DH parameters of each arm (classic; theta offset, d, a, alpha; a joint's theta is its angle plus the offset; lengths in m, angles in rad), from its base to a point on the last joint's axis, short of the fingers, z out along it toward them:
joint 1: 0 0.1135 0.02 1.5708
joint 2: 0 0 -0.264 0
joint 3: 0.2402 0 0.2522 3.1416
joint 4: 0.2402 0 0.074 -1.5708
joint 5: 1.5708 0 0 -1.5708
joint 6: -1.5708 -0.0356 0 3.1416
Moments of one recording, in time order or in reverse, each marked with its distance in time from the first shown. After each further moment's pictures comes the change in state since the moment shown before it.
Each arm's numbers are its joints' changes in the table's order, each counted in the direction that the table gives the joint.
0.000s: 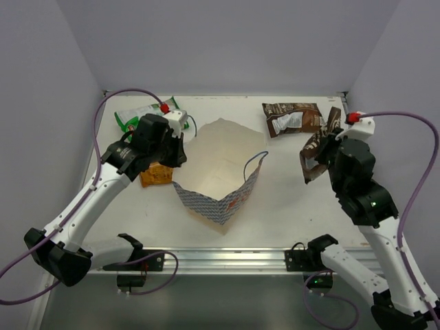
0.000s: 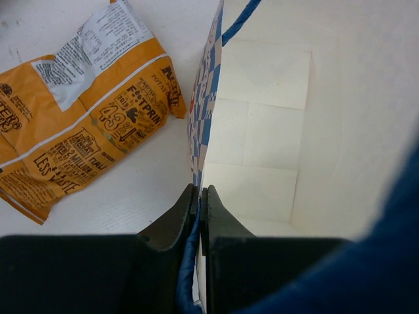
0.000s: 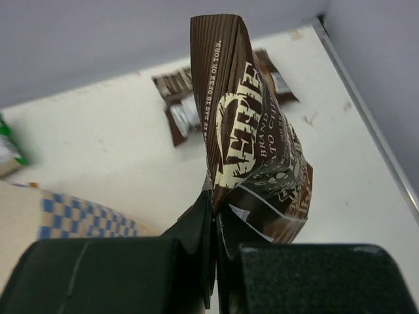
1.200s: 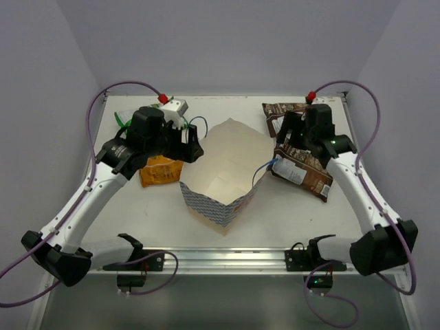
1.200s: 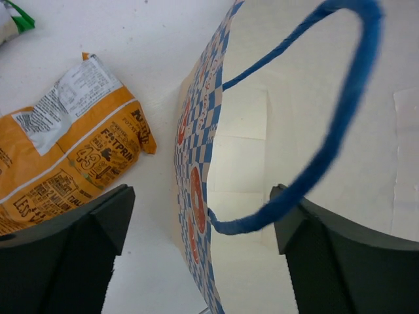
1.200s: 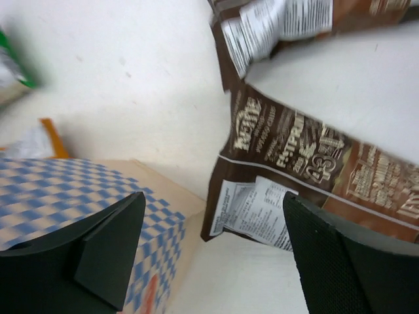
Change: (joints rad) left arm 0.000 -0.001 0.067 -0.068 0.077 0.021; right arm -0.176 -0.515 0.014 -0.002 -0.421 -0.115
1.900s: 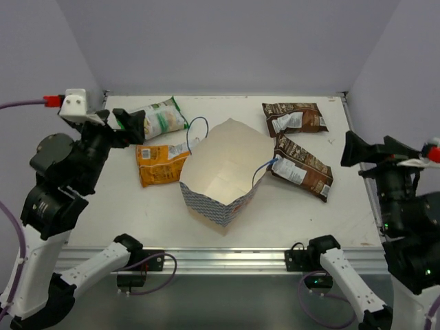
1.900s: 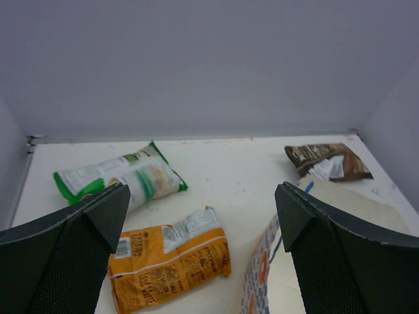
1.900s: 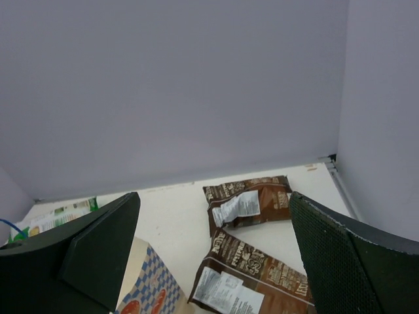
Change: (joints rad) left arm 0.000 0.307 0.183 -0.139 -0.451 -0.097; right arm 0.000 0.667 0.242 0.033 0.174 0.238
